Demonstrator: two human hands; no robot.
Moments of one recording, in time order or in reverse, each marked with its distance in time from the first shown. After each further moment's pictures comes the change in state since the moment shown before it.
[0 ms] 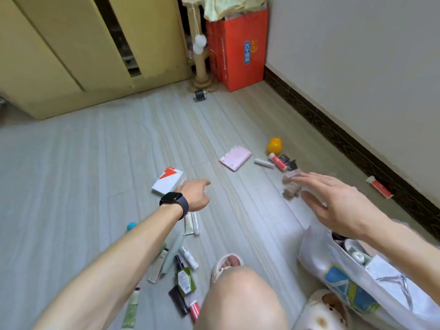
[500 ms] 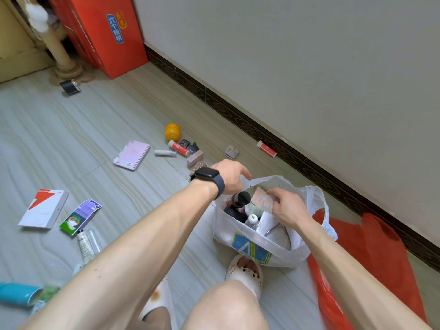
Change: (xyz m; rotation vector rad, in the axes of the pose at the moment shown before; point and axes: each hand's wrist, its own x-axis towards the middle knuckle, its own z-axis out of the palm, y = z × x) left_hand 0.008 0.343 0.029 0.097 -0.164 0.689; right_hand -0.126 0.156 0.055 0.142 -0.070 0.841
